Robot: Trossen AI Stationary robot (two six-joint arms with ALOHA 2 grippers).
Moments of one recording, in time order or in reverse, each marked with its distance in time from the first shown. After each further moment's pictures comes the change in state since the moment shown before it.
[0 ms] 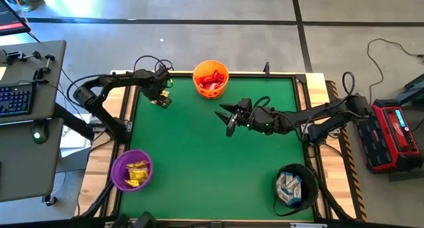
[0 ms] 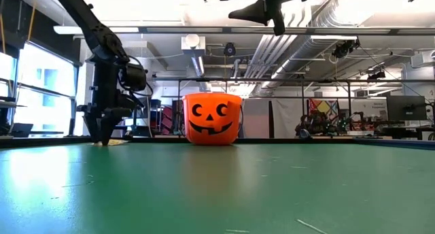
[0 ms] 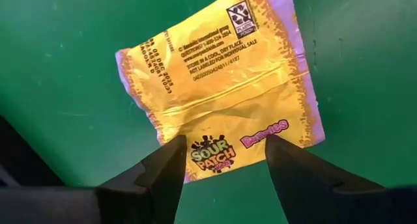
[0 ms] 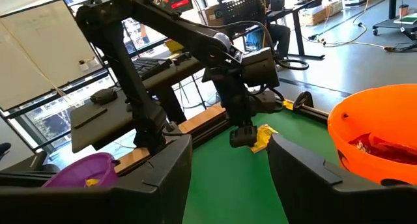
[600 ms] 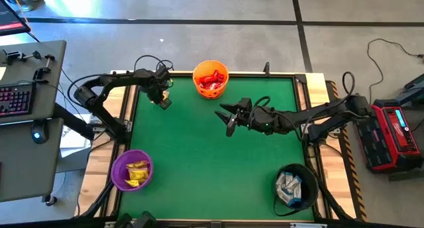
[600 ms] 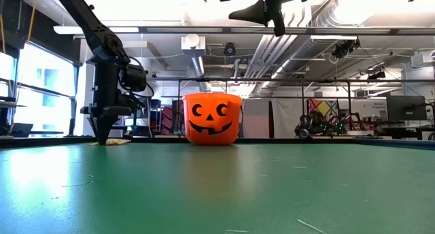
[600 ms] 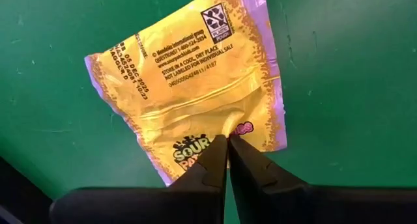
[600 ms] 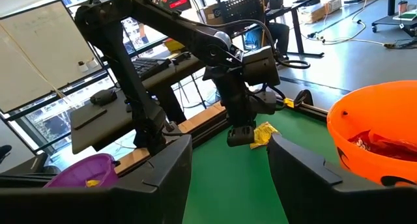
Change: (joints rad) left arm 0.007 0.015 0.014 -0.010 0.059 0.082; right arm 0.000 0.000 0.000 -0.005 0.000 0.015
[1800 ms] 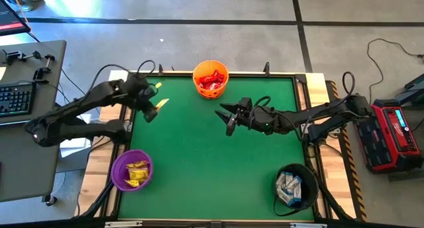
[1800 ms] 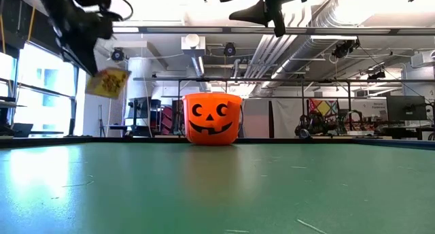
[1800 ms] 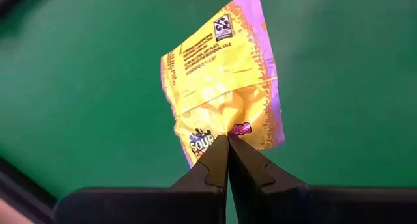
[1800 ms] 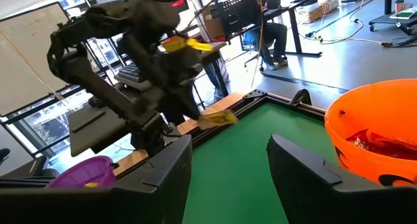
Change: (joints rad) left arm -0.304 -0.732 -0.002 -0.290 0.154 -0.120; right arm -0.005 0.000 0.000 -0.001 0.007 0.011
